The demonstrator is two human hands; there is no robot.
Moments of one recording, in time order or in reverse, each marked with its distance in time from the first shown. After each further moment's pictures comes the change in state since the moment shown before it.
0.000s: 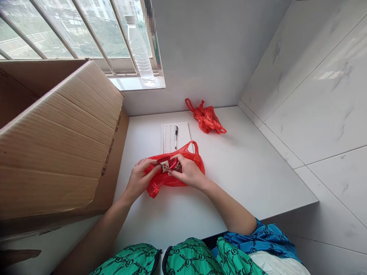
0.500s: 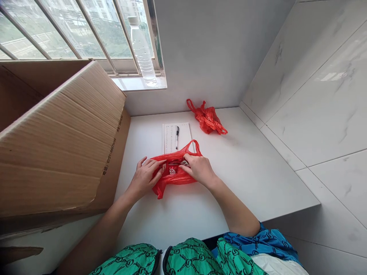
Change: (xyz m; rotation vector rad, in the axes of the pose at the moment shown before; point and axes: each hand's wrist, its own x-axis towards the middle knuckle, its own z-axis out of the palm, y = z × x) left_hand -0.002 -0.009 0.003 0.441 -0.185 0.165; right_hand -0.001 0.010 -0.023 -0.707 0.076 0.030
